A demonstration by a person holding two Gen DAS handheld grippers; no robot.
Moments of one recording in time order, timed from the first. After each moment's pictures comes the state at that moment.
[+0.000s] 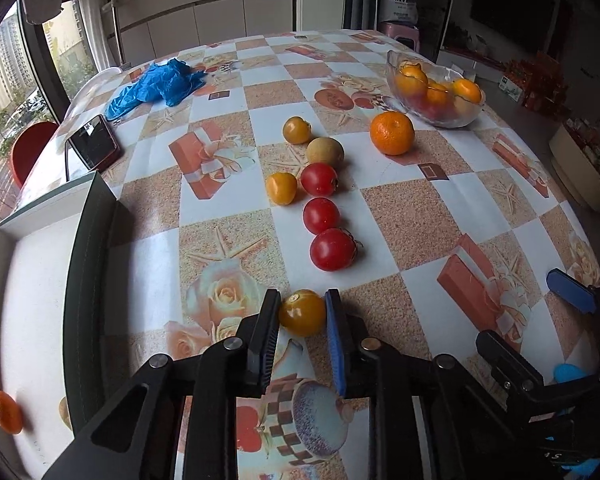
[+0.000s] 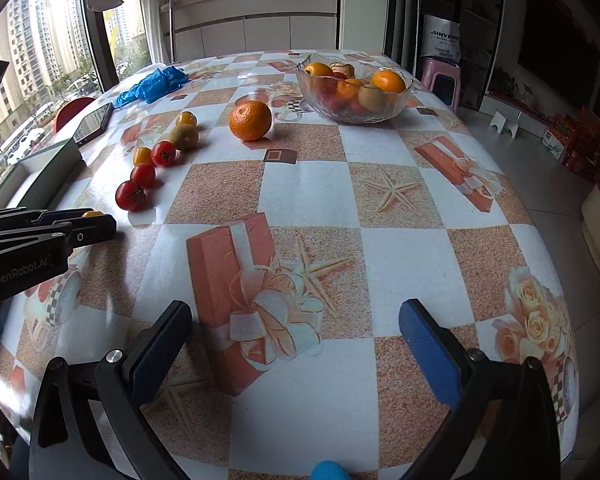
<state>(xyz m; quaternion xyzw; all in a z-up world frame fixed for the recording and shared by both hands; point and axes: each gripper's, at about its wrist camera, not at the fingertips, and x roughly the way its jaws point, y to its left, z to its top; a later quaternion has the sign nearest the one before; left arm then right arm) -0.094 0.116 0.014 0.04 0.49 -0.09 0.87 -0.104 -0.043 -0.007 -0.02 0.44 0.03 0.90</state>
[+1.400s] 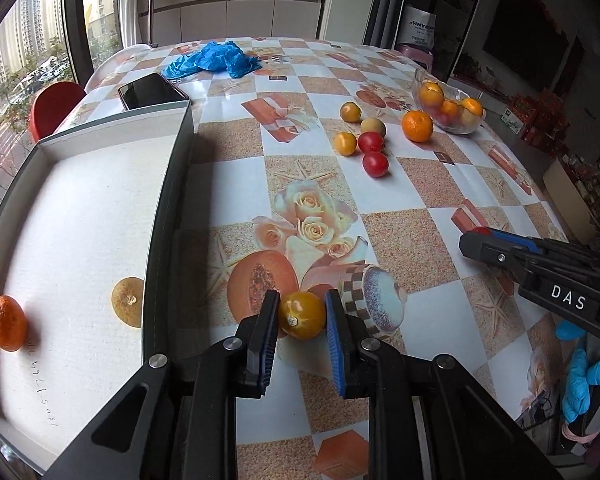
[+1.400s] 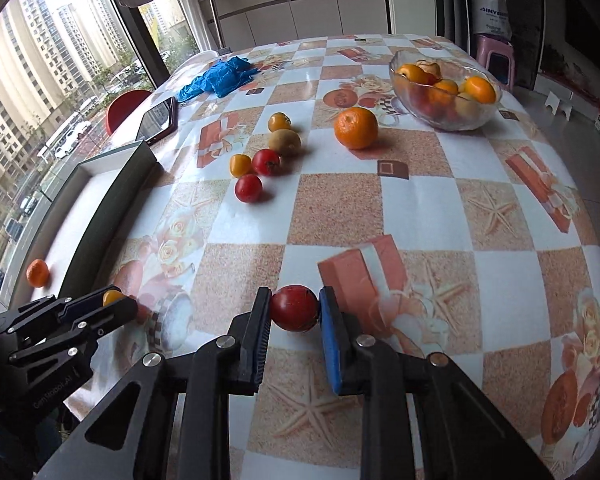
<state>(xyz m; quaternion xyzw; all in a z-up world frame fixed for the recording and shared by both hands) -0.157 0.182 0.020 -0.02 0.48 -0.09 0.87 -0.096 -0.003 0.012 0.04 0.48 0.13 0.86</state>
